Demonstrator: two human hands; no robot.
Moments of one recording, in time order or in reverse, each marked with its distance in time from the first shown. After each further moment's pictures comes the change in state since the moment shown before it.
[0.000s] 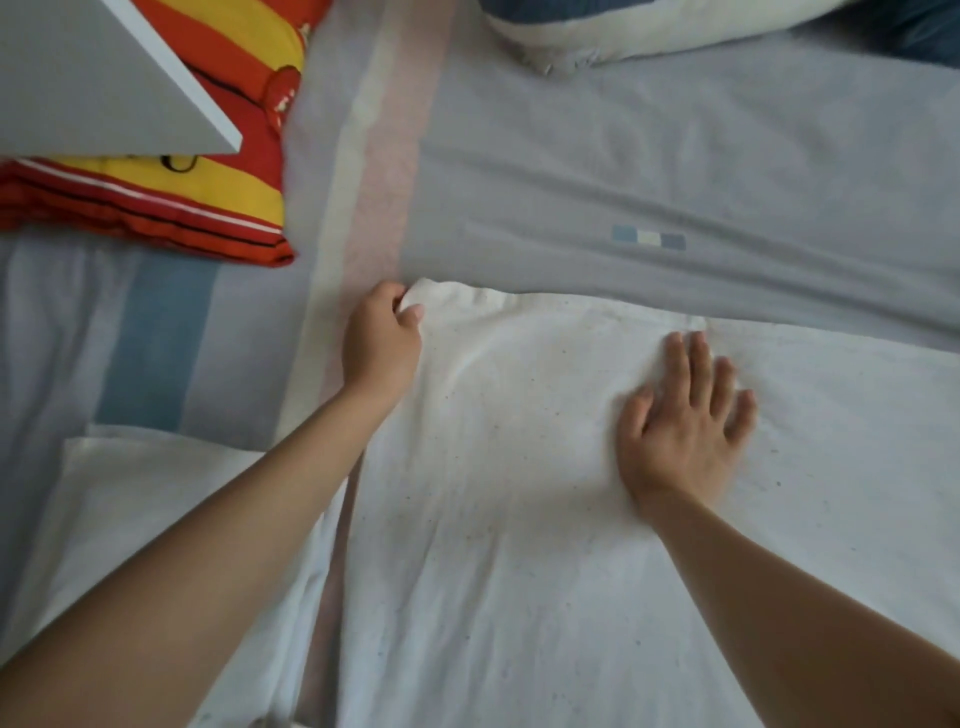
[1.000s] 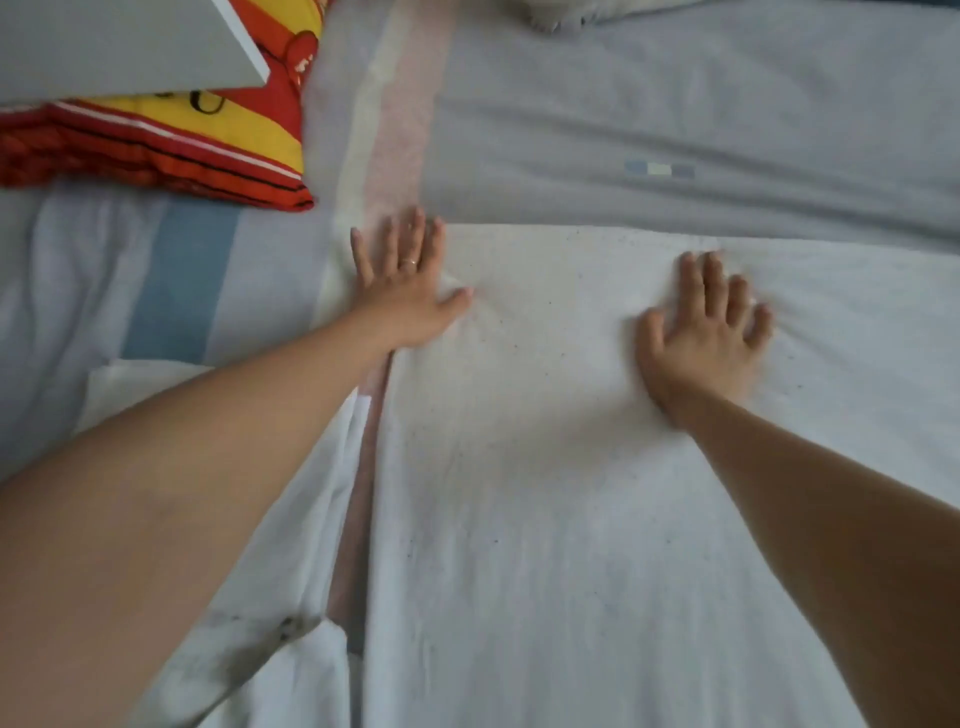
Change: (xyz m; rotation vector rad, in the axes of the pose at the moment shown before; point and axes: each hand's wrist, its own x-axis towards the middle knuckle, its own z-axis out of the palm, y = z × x) left_hand 0.008 -0.031 0.006 0.833 -0.275 0.331; right_hand 0.016 0.000 -0.002 -0.033 -0.076 -0.067
